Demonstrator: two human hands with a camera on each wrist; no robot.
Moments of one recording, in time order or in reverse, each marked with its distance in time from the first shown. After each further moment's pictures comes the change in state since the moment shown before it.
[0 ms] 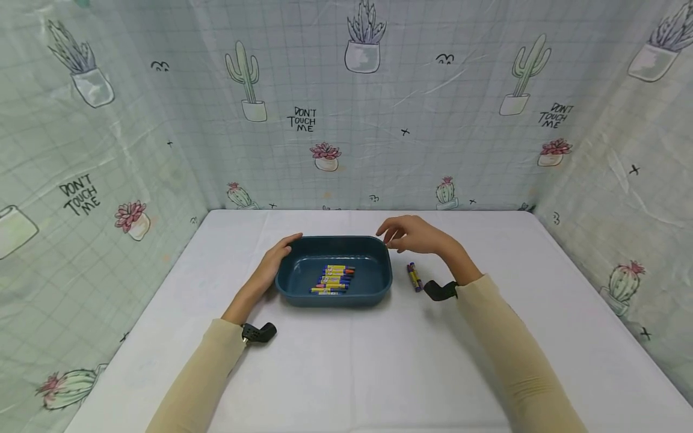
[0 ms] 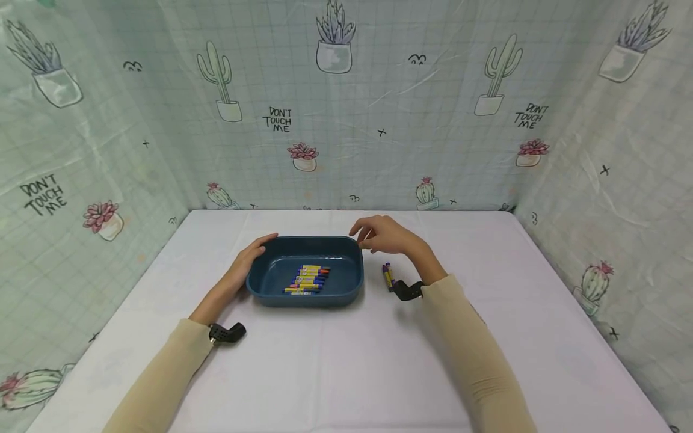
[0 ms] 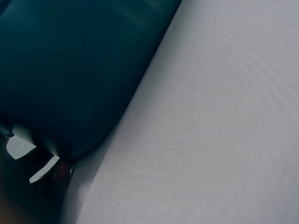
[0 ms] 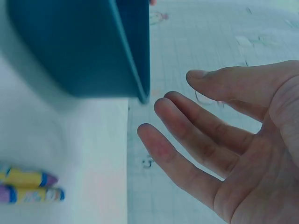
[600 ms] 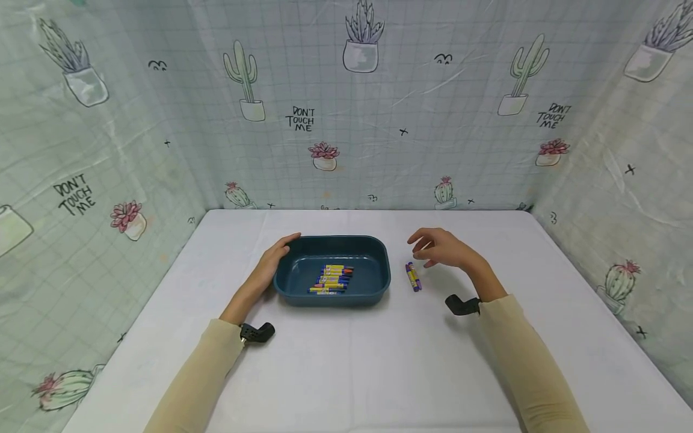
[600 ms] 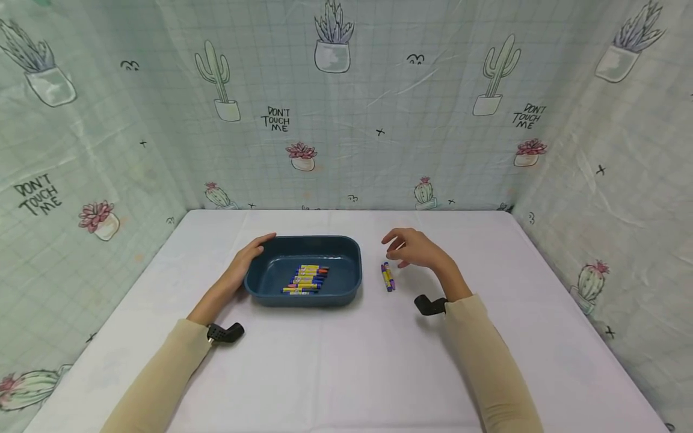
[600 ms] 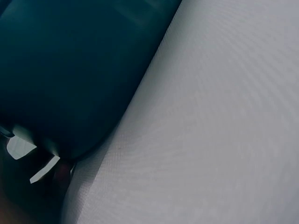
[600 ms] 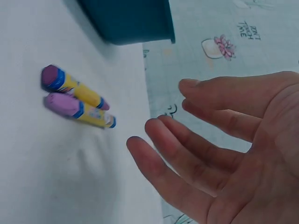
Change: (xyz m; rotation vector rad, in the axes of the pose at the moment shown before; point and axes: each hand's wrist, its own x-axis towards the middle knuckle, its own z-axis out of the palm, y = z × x) left_hand 0.002 -0.004 0.000 0.021 0.003 0.017; right_hand -0.043 0.053 0.002 0.097 0.107 0.193
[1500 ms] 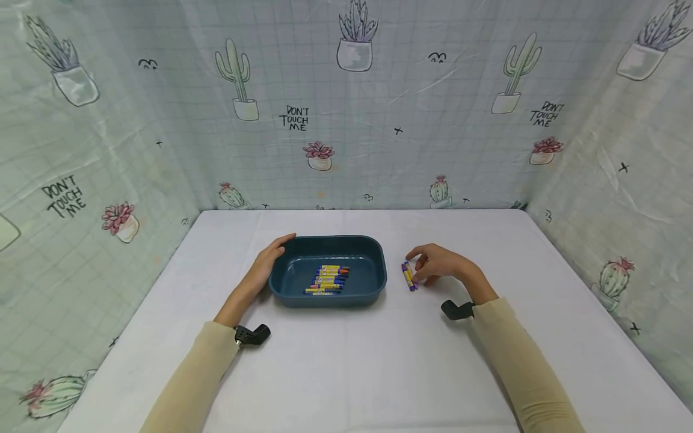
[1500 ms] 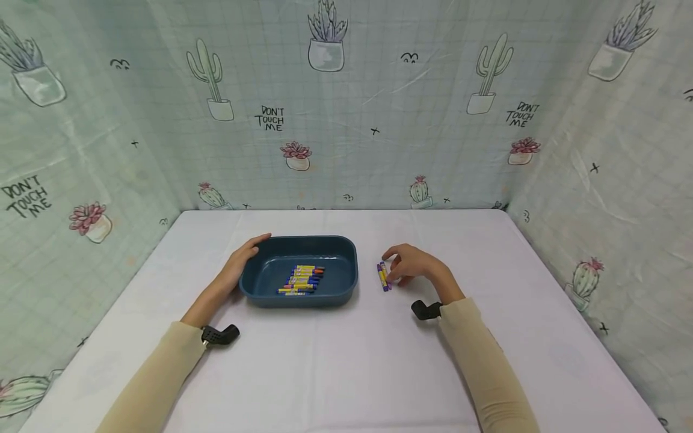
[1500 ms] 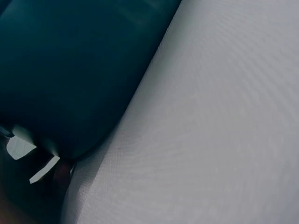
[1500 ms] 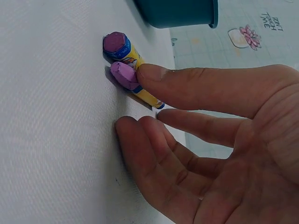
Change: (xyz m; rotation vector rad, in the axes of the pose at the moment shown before) left_hand -0.012 0.042 -0.002 -0.026 -0.040 -0.051; right_hand 0.005 0.029 0.015 -0.014 -0.150 0.197
